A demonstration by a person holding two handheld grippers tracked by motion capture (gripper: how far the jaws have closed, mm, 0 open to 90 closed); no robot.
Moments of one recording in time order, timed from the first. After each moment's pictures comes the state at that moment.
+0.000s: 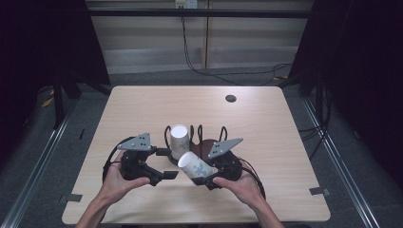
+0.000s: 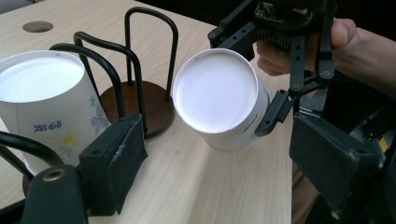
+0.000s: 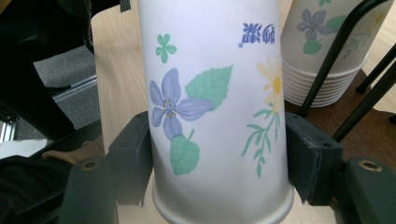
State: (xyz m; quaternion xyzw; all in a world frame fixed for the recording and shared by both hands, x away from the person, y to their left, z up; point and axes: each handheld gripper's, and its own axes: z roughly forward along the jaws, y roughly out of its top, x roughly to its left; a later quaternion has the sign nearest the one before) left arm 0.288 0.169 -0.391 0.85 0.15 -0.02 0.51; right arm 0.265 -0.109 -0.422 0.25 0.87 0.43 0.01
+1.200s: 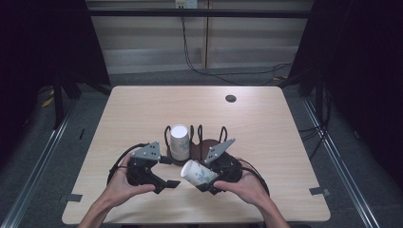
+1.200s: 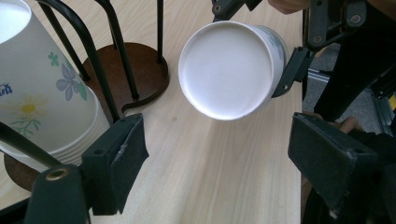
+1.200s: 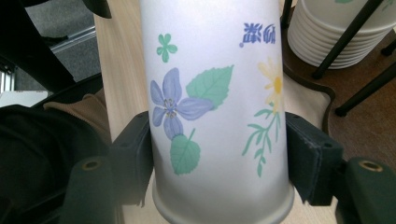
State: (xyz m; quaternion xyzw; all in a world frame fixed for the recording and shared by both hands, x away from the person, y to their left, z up) left arm 0.282 0.157 -0.409 0.89 0.13 -0.02 0.44; right arm 0.263 -0.106 -0.421 0.22 0.91 0.35 -0.01
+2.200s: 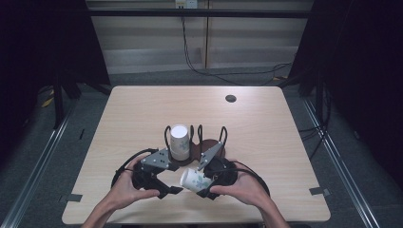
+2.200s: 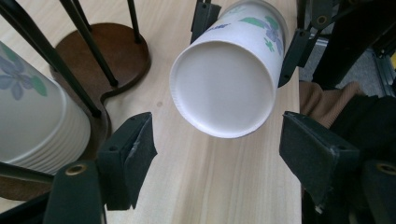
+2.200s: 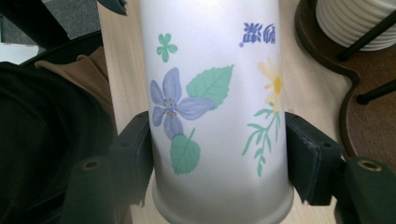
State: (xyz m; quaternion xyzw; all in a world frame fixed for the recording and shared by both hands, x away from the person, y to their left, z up) left arm 0.276 0.142 -0.417 0.92 0.08 -0.02 0.39; right arm 0.258 -0.089 -0.419 0.19 0.94 0.27 -0.02
